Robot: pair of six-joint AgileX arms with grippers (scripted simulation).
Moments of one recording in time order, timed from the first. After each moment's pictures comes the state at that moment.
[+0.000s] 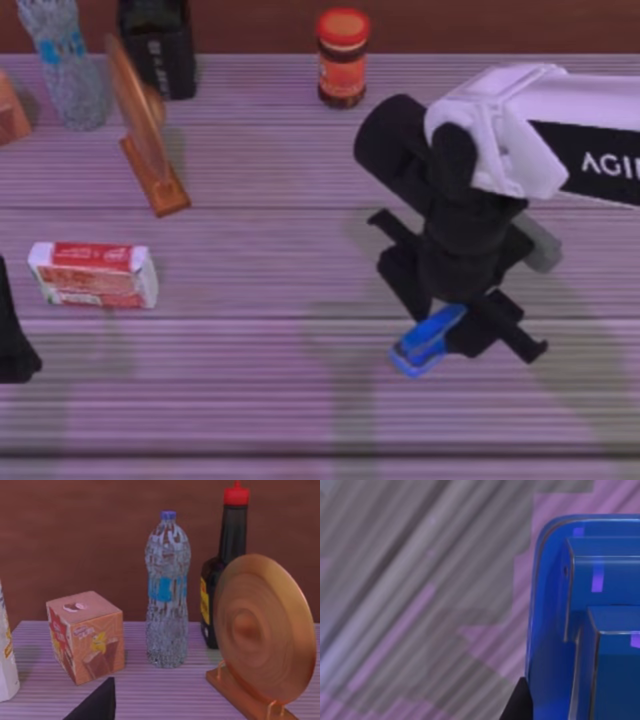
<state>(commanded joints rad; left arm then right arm) 0.00 0.00 0.00 0.00 0.00 0.00 0.68 1.96 1.42 -1.04 0.00 1.59</state>
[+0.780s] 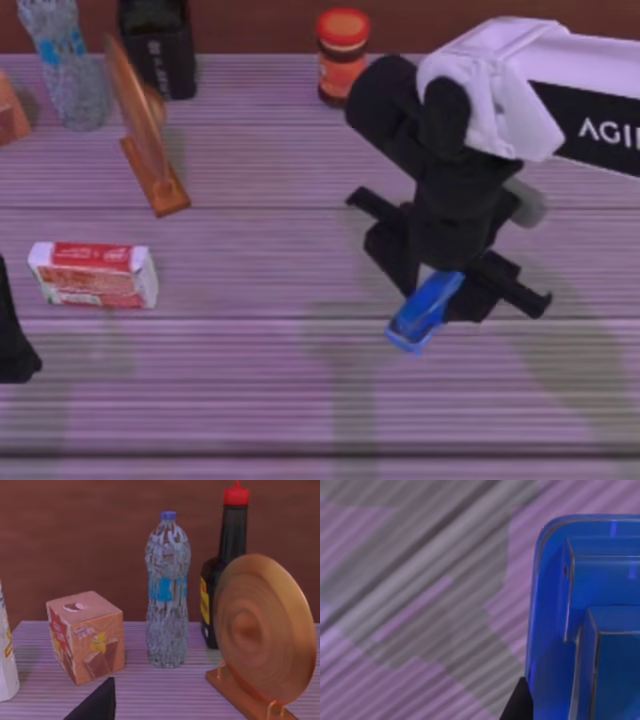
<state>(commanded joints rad) 0.00 0.00 0.00 0.00 0.00 0.00 0.67 1.99 1.55 -1.13 0.00 1.39</state>
